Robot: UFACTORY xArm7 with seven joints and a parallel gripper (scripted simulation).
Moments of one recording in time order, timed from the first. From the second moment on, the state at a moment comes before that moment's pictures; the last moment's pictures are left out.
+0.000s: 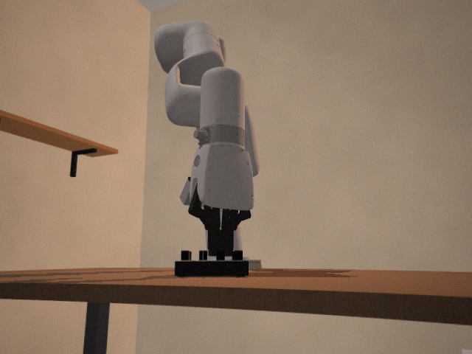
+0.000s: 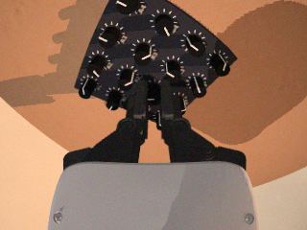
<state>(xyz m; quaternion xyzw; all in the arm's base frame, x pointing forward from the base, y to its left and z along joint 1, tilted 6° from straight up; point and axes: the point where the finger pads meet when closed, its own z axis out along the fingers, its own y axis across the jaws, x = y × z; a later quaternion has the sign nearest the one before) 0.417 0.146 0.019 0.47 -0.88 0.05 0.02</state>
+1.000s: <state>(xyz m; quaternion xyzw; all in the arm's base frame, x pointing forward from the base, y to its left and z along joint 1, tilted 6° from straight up) 0.417 0.146 0.019 0.74 -0.67 0.04 0.04</state>
